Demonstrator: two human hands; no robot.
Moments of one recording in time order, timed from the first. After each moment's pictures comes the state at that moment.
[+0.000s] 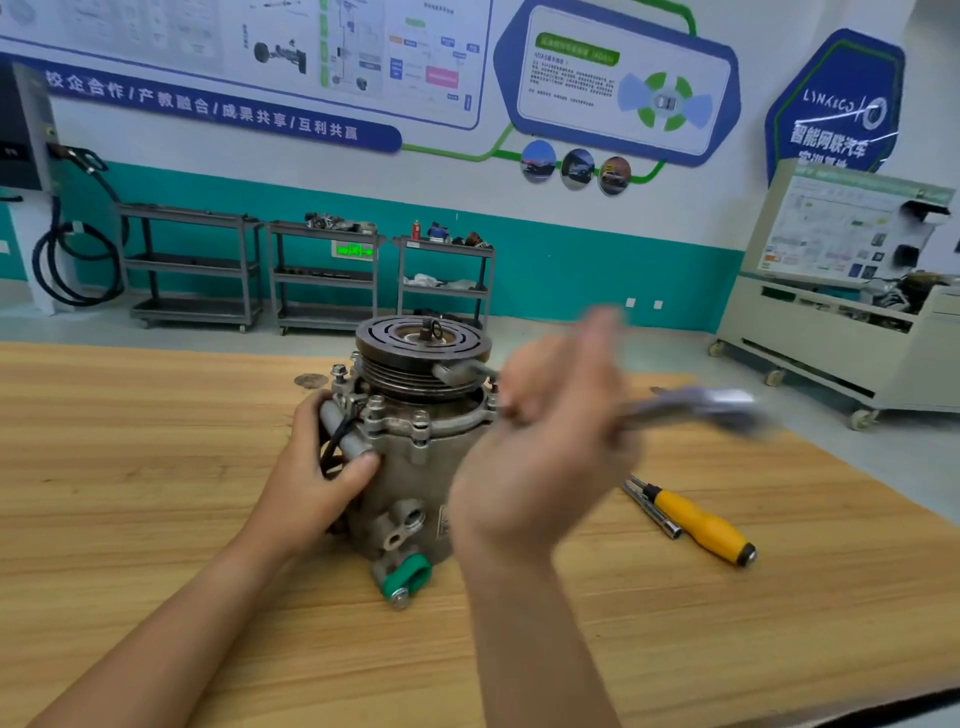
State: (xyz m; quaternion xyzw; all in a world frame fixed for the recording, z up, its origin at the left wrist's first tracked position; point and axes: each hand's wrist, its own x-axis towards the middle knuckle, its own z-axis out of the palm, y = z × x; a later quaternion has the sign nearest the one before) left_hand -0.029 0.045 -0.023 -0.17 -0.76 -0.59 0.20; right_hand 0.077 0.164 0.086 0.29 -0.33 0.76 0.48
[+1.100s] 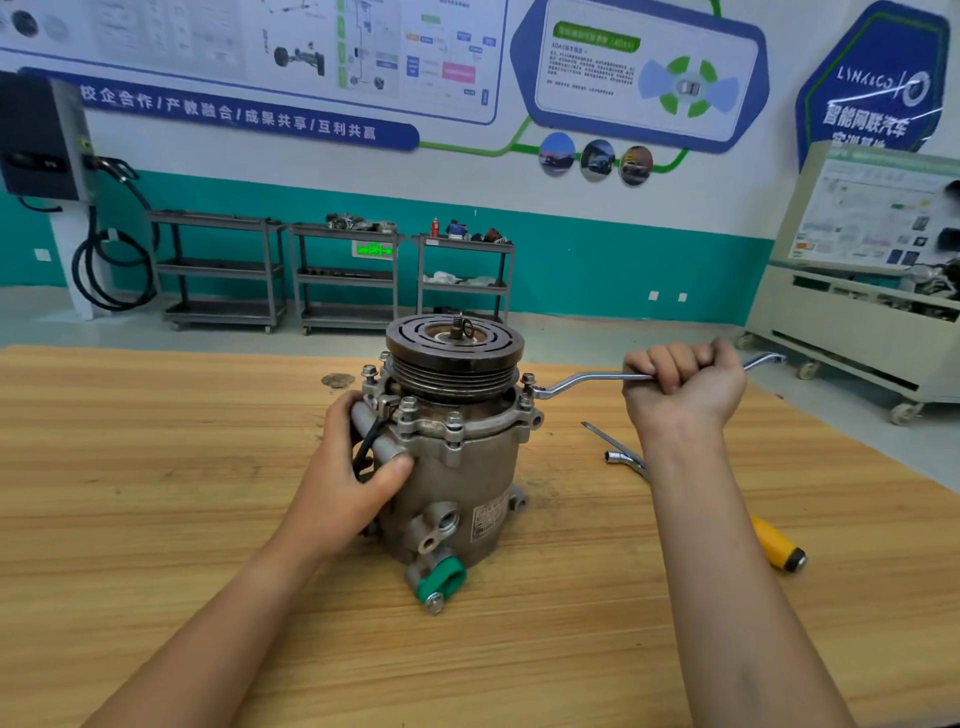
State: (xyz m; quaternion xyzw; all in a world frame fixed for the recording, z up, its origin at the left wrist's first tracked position) left_hand -0.028 0.045 -0.023 -0.20 -0.76 -0.58 0.21; right_hand -0.007 0.296 0.089 0.03 -0.13 0.96 0.25
